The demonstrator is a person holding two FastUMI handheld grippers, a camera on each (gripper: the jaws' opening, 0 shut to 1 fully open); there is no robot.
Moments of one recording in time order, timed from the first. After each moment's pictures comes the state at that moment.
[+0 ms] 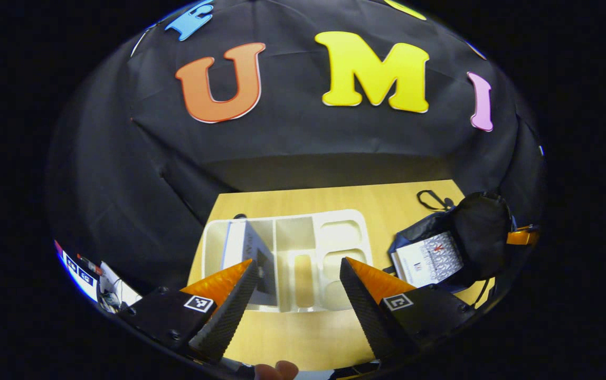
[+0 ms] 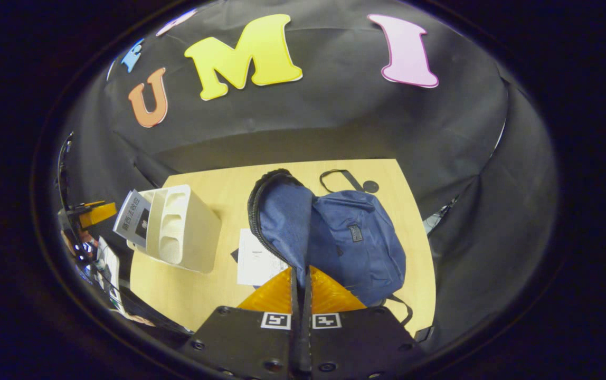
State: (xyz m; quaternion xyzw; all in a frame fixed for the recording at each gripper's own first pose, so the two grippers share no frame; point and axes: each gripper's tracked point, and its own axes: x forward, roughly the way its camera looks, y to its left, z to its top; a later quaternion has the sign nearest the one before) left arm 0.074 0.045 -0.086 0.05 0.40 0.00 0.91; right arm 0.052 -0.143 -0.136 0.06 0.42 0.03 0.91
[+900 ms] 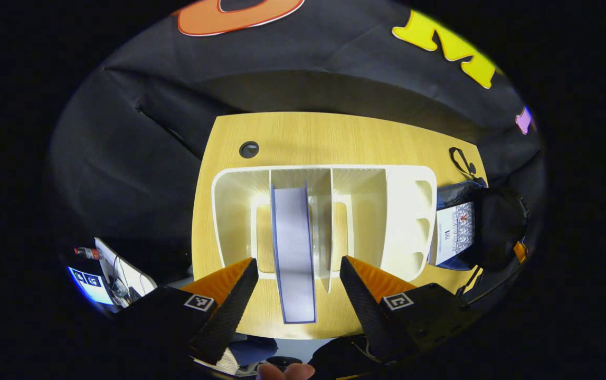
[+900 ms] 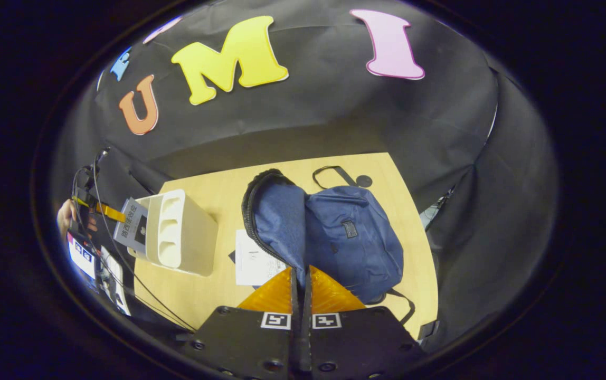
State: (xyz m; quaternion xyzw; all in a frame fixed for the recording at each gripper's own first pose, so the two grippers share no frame) left arm 0.106 0.127 -0.181 -0.01 0.63 -0.01 0.78; right arm 0.046 -0.155 -0.140 0.09 0.42 0.01 0.90
